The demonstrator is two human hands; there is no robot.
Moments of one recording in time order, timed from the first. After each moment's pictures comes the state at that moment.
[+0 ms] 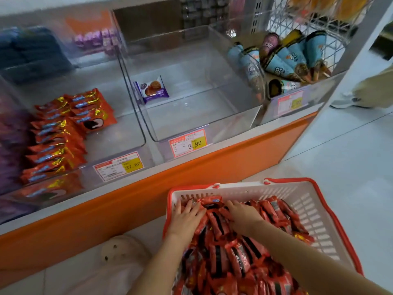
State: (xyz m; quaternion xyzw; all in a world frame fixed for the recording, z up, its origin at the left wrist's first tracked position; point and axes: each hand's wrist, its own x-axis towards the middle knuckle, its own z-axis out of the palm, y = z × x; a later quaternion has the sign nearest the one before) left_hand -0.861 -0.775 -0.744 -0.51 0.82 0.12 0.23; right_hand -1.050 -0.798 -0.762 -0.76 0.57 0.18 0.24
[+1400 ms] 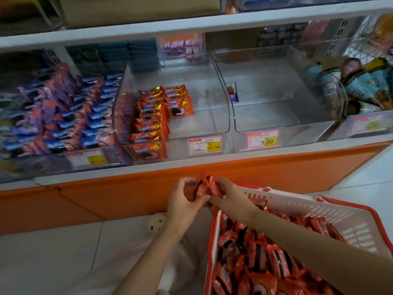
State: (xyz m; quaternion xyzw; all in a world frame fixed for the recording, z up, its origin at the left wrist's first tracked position) left_hand -0.764 -0.705 -0.652 -0.71 0.44 0.32 -0.45; right_hand -0.900 -0.765 -0.648 -0.73 0.47 -0.17 0.46
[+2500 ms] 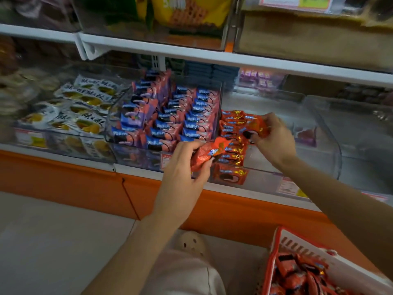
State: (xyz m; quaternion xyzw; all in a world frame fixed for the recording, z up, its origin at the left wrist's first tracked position) left_hand -0.612 -0.670 -0.551 -0.67 0.53 -0.01 -0.52; right_hand -0.738 -0.879 -0.544 -0.81 0.46 -0.32 0.16
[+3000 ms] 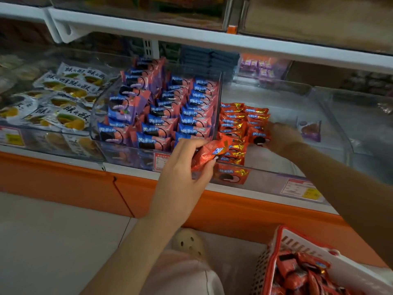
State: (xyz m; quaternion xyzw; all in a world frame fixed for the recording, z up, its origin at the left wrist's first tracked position) left_hand -0.606 -0.687 -0.561 -0.67 0.54 0.00 -0.52; right_hand -0.742 -0.941 -0.566 -0.87 0.50 0.00 0.00
